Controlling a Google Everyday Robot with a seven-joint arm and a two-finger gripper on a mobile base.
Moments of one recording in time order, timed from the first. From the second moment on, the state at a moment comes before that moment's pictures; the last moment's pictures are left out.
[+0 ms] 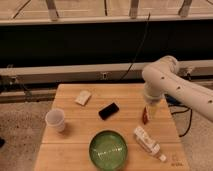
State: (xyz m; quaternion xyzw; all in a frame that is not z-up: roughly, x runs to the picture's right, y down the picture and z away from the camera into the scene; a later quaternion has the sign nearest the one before) arm 0.217 0.080 0.699 -0.28 0.02 -0.04 0.96
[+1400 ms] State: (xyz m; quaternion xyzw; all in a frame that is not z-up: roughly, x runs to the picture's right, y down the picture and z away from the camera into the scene) arm 0.195 0.075 0.694 -0.27 0.00 -0.08 0.96
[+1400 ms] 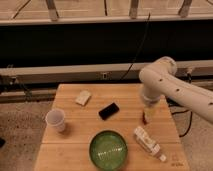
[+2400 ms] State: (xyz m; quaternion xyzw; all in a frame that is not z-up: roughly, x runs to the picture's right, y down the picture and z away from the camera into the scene) arm 0.179 0.067 0.696 -0.27 0.00 -0.10 0.96
